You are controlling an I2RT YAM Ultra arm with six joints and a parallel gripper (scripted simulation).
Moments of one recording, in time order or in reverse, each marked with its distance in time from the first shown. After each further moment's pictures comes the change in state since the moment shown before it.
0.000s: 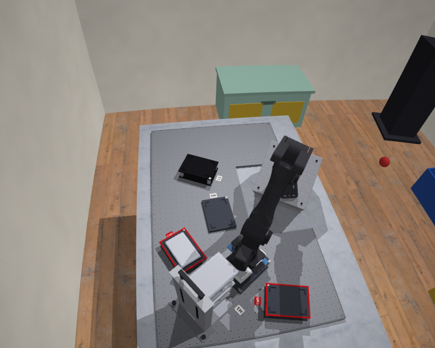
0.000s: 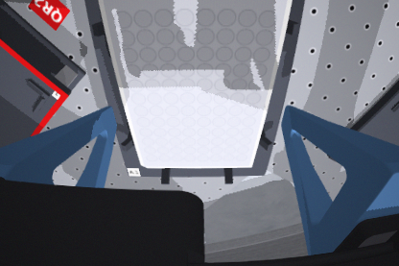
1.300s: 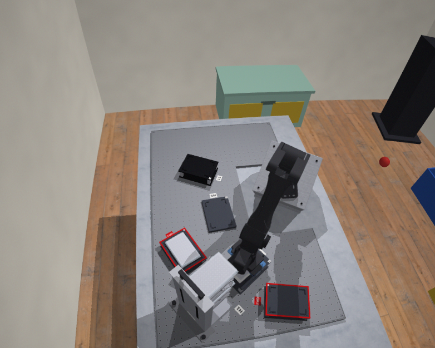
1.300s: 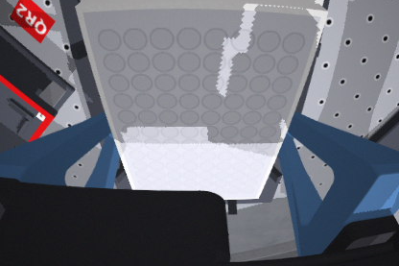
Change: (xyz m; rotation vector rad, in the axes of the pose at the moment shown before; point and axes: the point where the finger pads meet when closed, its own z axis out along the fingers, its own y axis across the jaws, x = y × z) arm -0.002 0.000 0.027 -0.002 -0.004 0.001
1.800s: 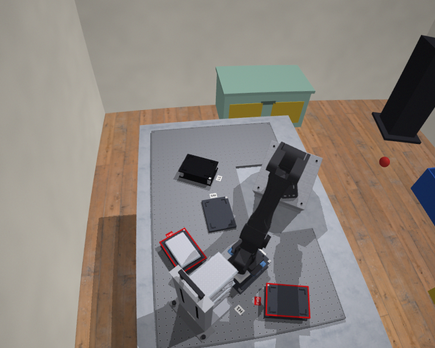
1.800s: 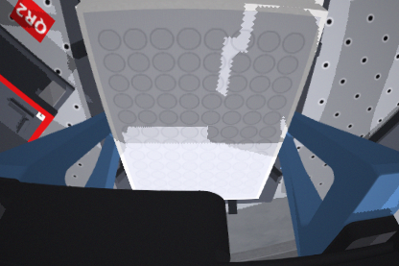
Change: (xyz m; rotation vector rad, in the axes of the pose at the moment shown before) arm 0.000 0.000 0.000 0.001 0.001 -0.001
